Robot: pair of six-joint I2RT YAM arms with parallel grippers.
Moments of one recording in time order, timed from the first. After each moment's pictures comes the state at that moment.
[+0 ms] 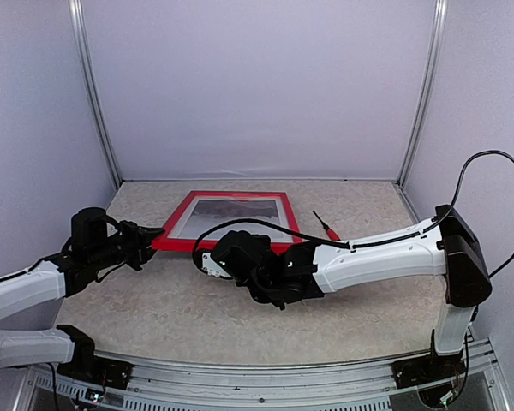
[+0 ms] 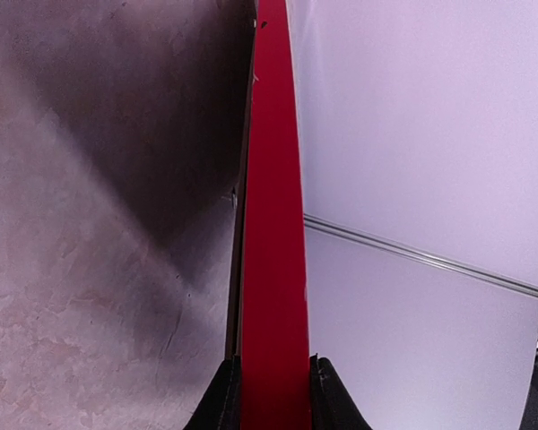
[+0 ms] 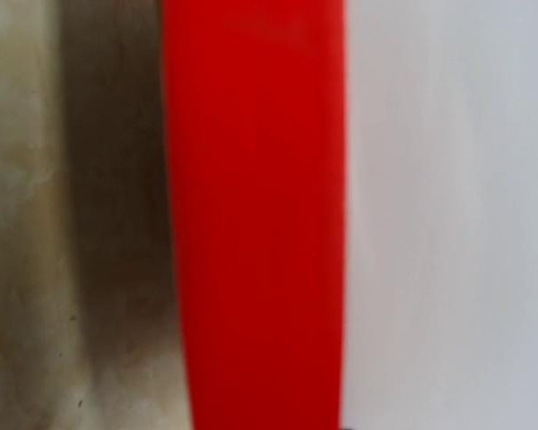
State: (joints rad) left arm -0.36 0.97 0.44 0.17 0.28 -1.61; right arm 1.29 1.93 1.44 -0.20 0.88 -0.78
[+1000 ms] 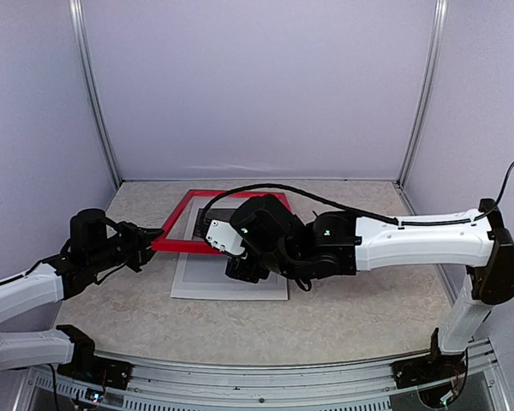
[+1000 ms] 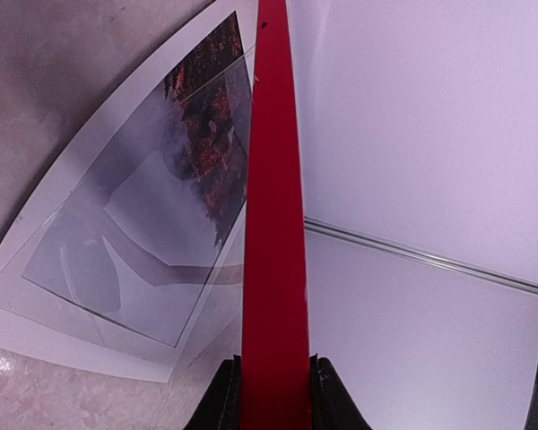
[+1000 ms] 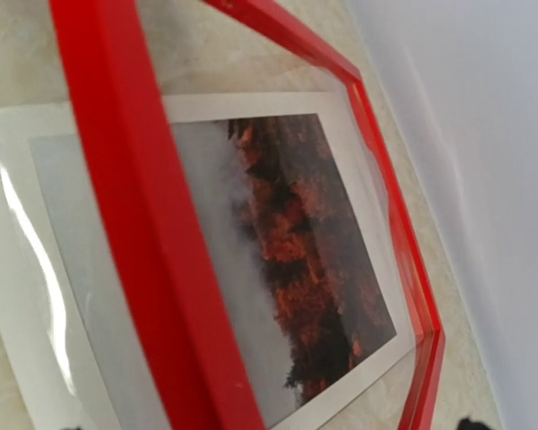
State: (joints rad) left arm -0.38 0.94 0.43 0.14 0.23 -1.60; right arm 1.29 1.75 1.49 -0.39 0.58 -0.42
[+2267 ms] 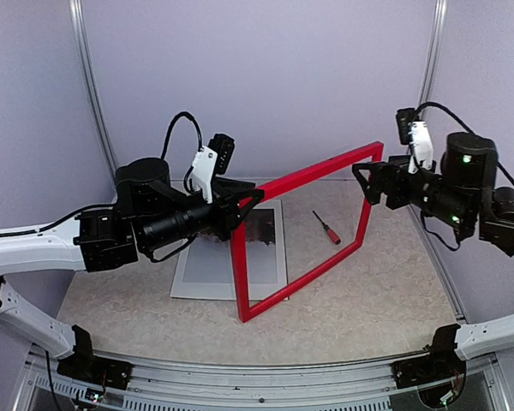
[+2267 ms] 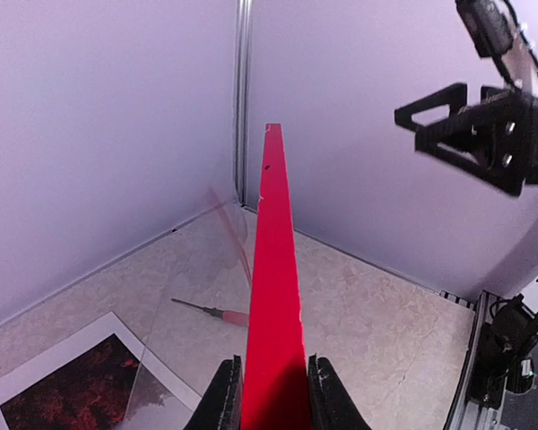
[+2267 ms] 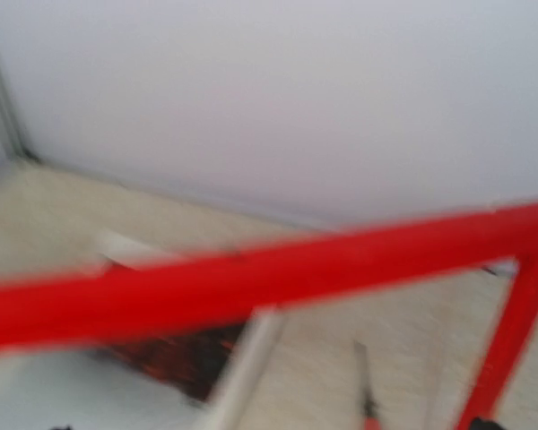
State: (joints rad) left arm -1.10 1.28 1.09 0.14 -0.18 -0.10; right arm 0.99 0.99 1.20 -0.45 0.58 0.17
